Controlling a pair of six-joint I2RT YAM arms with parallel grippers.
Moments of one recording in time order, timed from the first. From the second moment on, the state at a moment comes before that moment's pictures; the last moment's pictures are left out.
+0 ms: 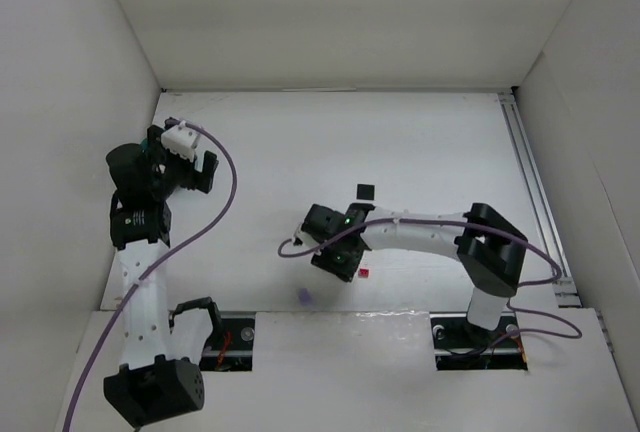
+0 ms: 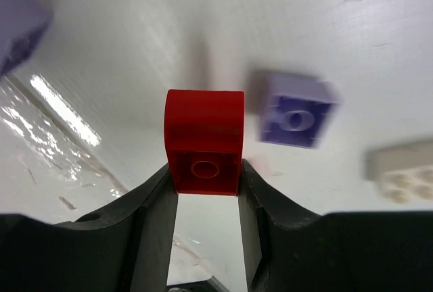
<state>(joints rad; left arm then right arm) 0.23 0.86 0.91 -0.35 0.55 0.42 1.12 1.80 1.22 -0.82 -0.03 -0.05</state>
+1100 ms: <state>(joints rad) 0.14 1.57 1.54 -0.94 1.22 0.21 0.82 1.76 1.81 -0.58 -0.20 -0.23</state>
